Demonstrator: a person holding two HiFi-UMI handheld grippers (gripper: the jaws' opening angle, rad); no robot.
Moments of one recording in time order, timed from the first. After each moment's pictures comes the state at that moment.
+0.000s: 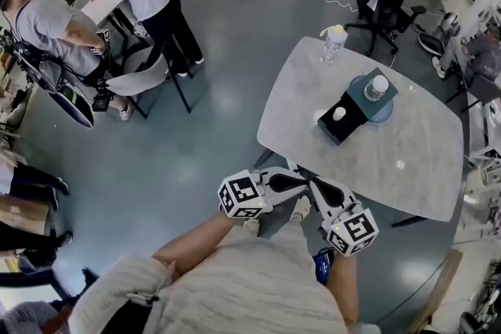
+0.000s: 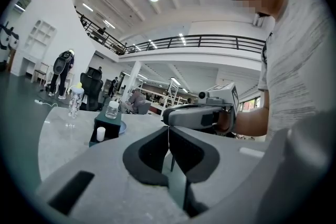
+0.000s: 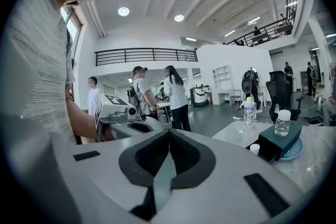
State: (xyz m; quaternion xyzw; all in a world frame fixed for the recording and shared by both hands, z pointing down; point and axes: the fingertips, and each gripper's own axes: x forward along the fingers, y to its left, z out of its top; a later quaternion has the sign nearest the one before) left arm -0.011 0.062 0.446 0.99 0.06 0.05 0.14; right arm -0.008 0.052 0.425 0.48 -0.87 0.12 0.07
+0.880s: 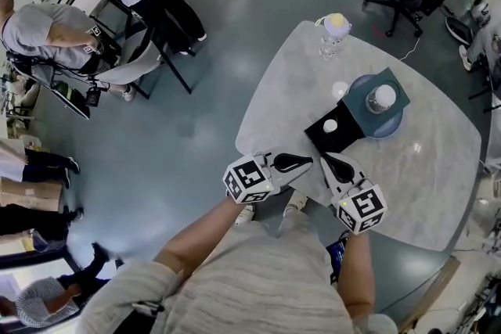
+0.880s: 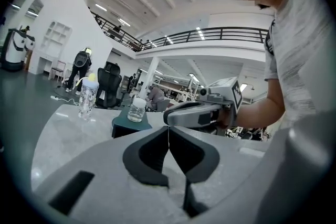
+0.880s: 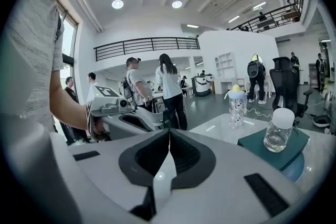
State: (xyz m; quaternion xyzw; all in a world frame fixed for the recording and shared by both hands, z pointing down) left arm 0.131 -0.089 0.501 0.98 -0.03 0.08 0.17; right arm 0.149 -0.102 0.488 0.44 -0.88 0.15 0.12
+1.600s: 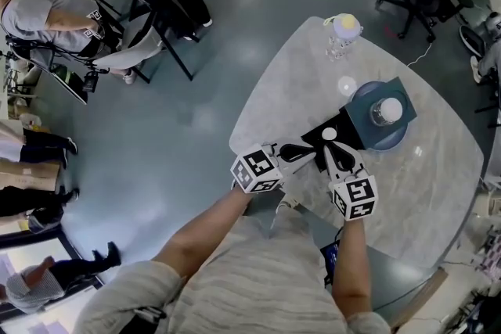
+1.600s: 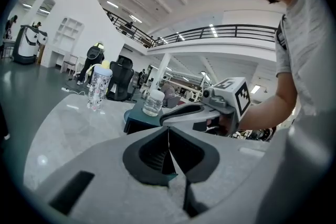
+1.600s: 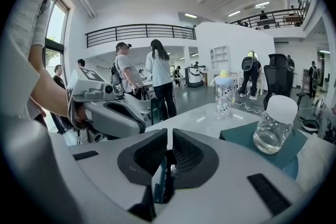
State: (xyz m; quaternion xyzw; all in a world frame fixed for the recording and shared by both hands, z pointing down) left arm 0.165 -0.147 0.552 0.97 -0.09 0.11 0.20; right arm 0.193 -0.166 0.558 0.47 -0.85 0.16 0.19
